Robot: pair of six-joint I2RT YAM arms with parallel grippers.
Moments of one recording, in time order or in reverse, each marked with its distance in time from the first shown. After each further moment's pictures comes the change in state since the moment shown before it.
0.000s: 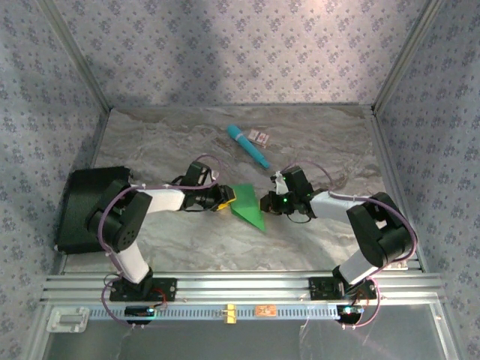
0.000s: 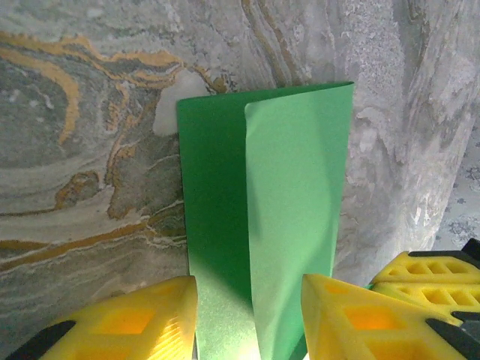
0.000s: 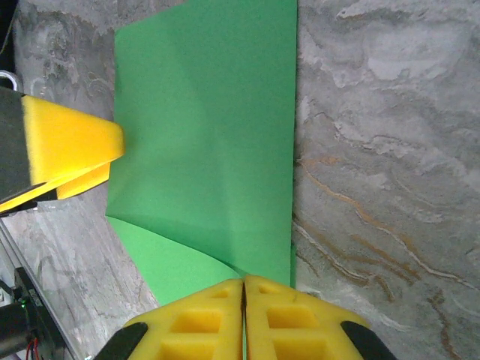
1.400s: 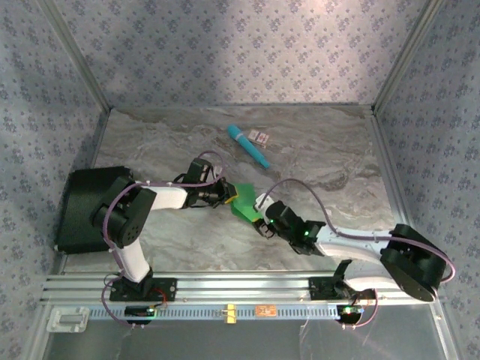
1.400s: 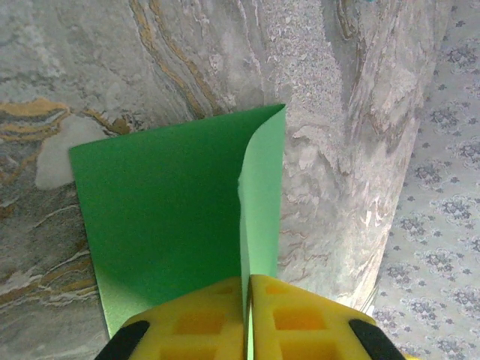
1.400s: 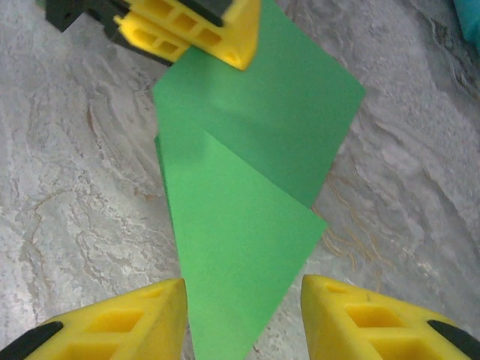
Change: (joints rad) left arm -0.002 0.044 0.025 0.125 0.062 -0.079; right arm 0.477 -0.307 -0.215 0.095 0.758 -0.512
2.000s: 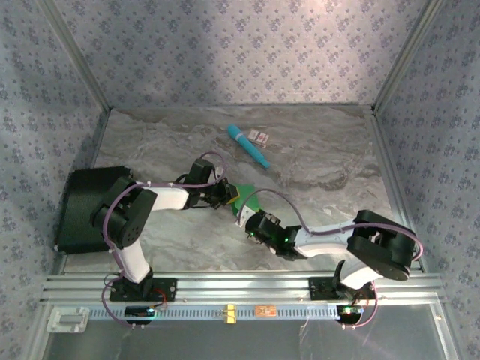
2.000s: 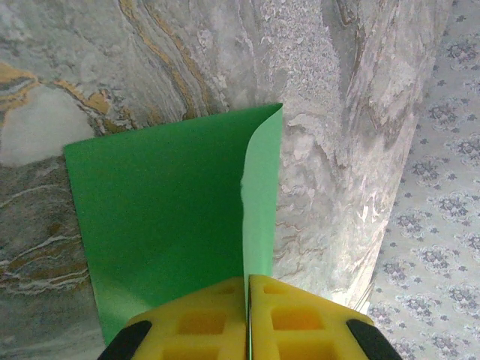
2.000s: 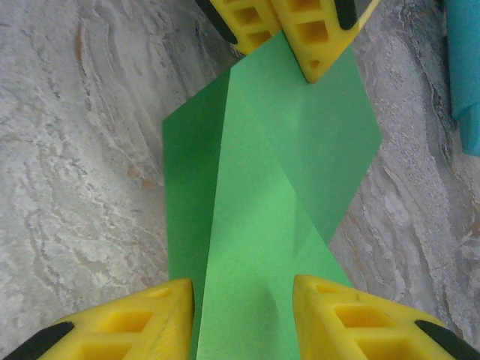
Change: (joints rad) left arm -0.021 -0.003 0.000 0.000 -0.002 -0.026; right arm 0.151 0.237 0.072 0.071 0.278 -0.229
